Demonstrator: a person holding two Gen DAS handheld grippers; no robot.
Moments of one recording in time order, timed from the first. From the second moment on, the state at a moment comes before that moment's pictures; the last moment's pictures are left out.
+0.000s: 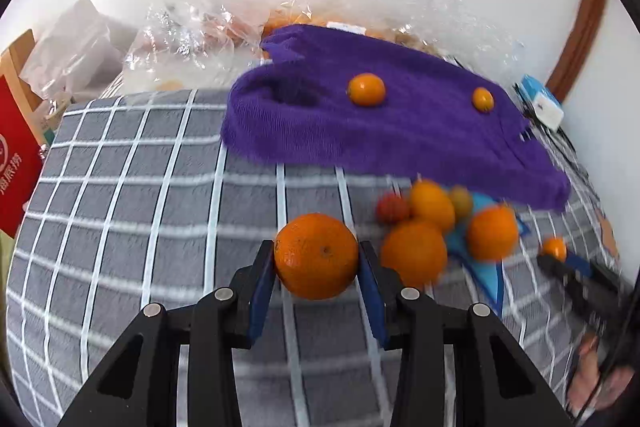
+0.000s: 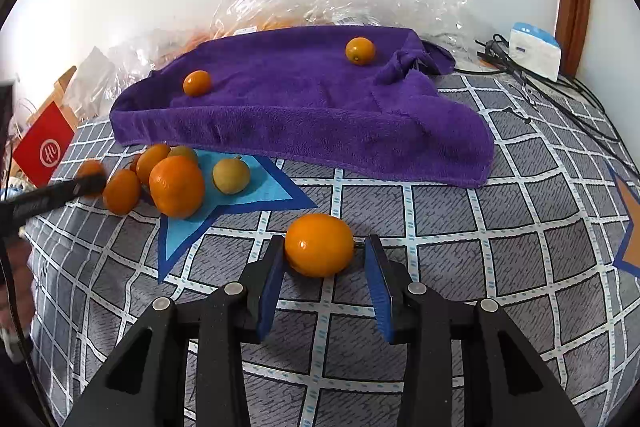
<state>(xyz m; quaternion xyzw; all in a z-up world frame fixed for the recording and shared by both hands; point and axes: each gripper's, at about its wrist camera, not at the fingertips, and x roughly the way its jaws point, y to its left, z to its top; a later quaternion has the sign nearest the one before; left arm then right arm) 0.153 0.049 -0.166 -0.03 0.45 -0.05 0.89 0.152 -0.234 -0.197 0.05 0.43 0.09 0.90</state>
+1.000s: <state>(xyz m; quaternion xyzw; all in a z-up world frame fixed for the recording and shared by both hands) 0.136 0.046 -0.181 -0.04 0.42 -0.05 0.90 0.149 -0.235 -0.195 0.05 0.42 0.09 0.90</state>
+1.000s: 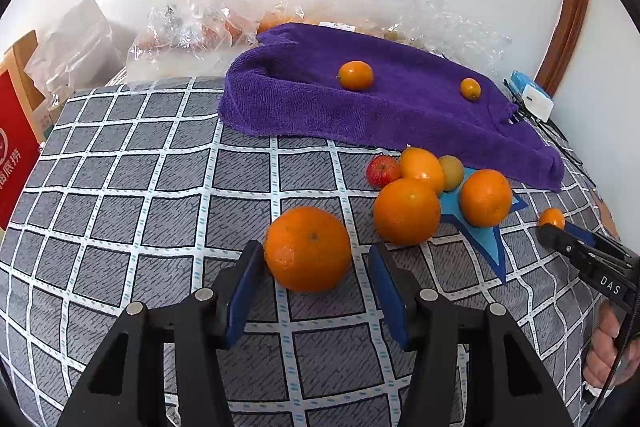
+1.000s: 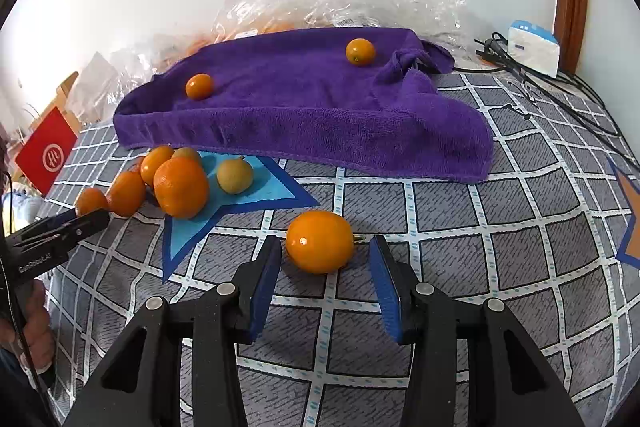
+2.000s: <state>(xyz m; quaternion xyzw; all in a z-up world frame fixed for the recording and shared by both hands) 0.120 0.069 -0.166 -0.11 0.36 -0.07 0.93 0.139 -0.243 -0.186 0.07 0.39 0.09 0.91</state>
